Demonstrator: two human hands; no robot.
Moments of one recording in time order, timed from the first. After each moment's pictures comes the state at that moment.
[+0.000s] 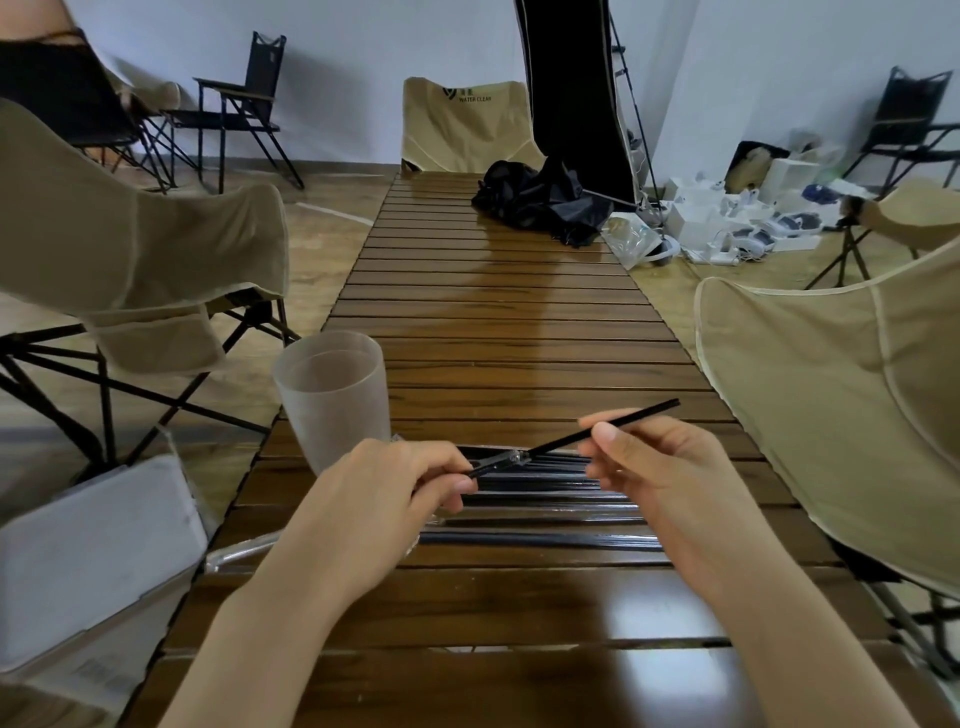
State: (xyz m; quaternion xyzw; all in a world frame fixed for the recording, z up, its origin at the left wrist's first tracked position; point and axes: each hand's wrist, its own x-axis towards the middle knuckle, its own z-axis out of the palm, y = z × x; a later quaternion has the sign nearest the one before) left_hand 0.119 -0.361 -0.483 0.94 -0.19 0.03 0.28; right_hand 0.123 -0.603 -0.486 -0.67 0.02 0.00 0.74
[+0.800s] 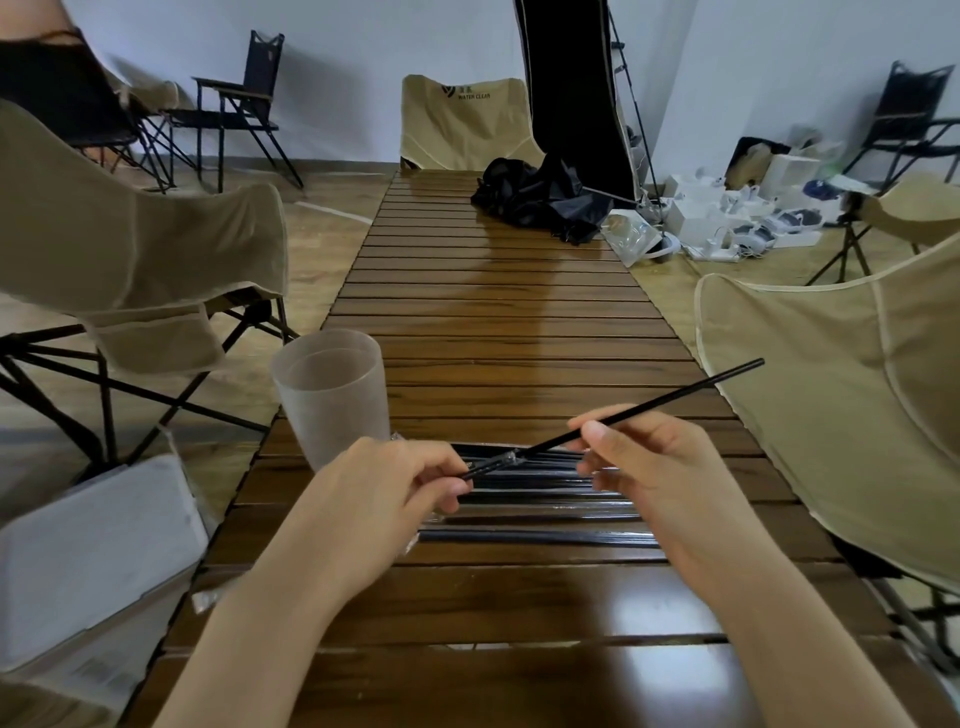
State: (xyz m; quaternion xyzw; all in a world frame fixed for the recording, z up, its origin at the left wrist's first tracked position) left_hand 0.120 -0.359 -0.485 0.94 -0.18 0.02 0.28; right_hand 0.125 -0.601 -0.489 -0.70 -0.01 0.00 0.71
